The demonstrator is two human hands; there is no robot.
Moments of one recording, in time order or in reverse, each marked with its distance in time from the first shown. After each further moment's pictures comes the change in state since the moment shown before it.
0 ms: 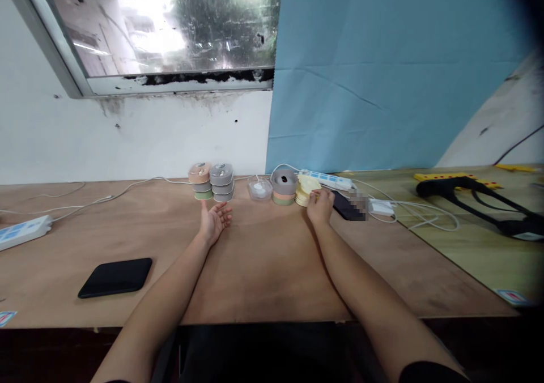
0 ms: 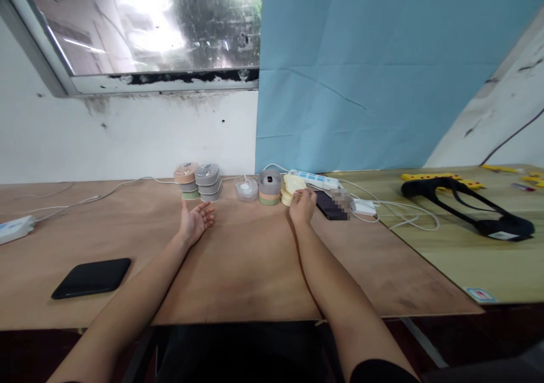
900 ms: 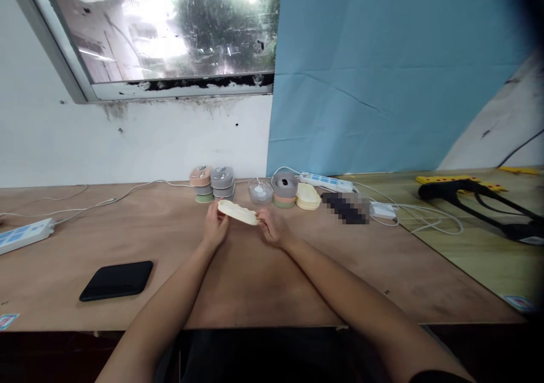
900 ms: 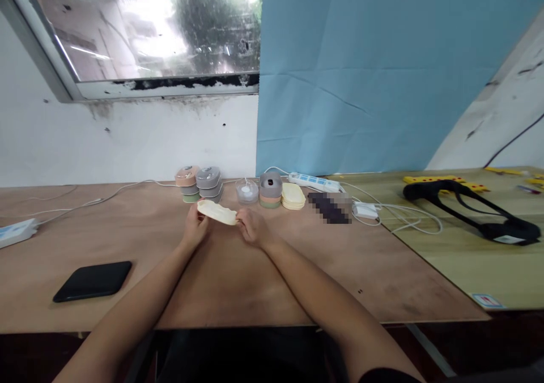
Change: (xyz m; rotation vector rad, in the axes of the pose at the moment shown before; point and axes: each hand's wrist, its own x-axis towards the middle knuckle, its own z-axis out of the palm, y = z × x) left_hand -0.010 -0.009 0.003 0.999 0.138 0.811; right_hand -0.075 -0.120 -0.004 0.567 -0.554 -0.713
